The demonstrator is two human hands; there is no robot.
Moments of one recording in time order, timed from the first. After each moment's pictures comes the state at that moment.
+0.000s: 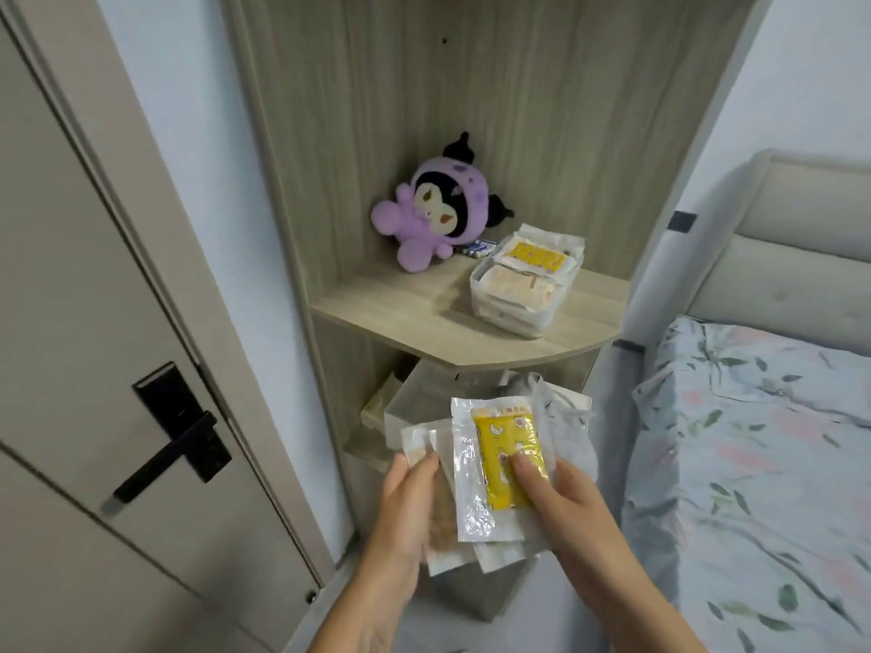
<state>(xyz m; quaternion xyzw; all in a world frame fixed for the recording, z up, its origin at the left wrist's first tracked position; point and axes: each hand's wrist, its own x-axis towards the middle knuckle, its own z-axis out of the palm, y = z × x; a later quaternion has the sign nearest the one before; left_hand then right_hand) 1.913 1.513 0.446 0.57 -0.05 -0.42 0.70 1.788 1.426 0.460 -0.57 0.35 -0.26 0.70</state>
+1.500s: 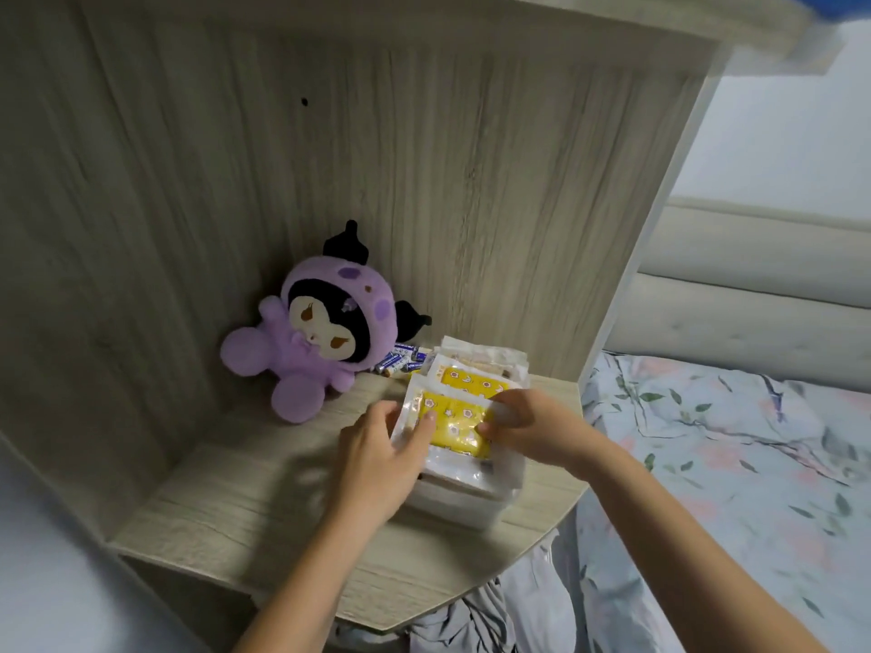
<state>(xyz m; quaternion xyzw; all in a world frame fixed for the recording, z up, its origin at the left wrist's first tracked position) 2.075 1.238 0.505 0.79 -0.42 -0.20 0.40 1.918 1.127 0.545 -0.80 0.45 -0.10 0.38</state>
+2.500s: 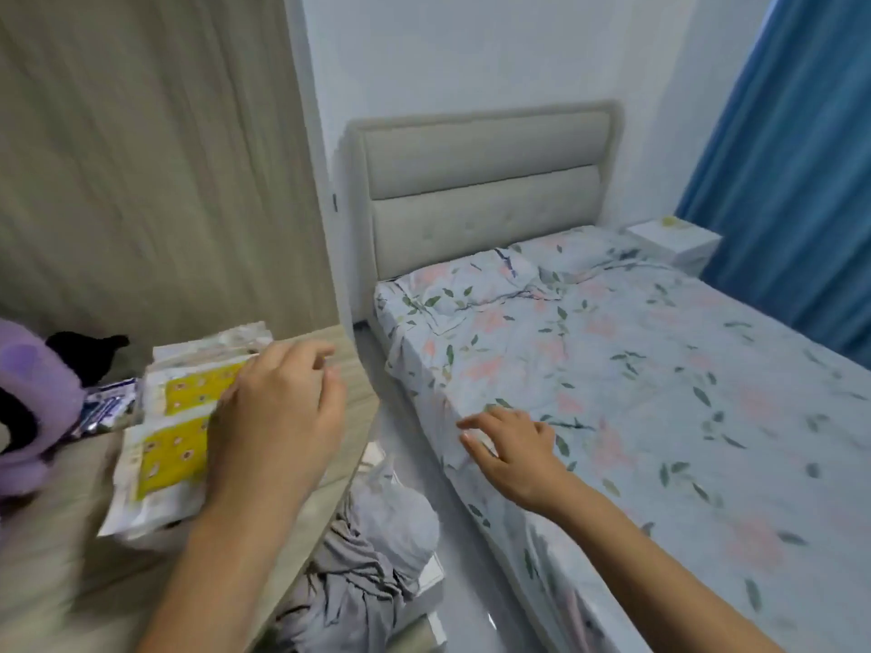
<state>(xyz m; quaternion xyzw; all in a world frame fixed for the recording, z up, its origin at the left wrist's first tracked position) 1.965 1.205 0.556 0.62 -0.71 0.01 0.33 1.743 1.217 0.459 -0.68 0.70 -0.11 0.18</state>
